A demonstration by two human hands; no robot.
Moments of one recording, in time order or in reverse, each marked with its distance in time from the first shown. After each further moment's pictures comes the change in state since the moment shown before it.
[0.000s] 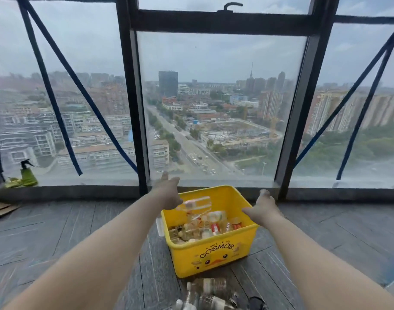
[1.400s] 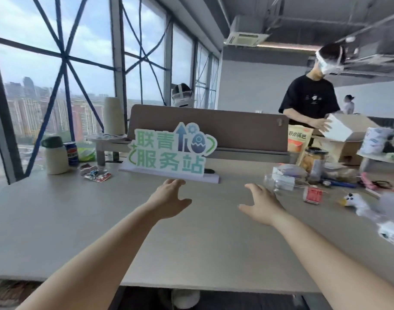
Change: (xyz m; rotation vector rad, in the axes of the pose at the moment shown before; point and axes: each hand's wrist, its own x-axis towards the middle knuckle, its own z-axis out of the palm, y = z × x) left_hand -0.749 0.484 0.085 -0.307 -0.239 1.263; right_hand -0.875 0.424 -0.366 -0.327 0.656 0.644
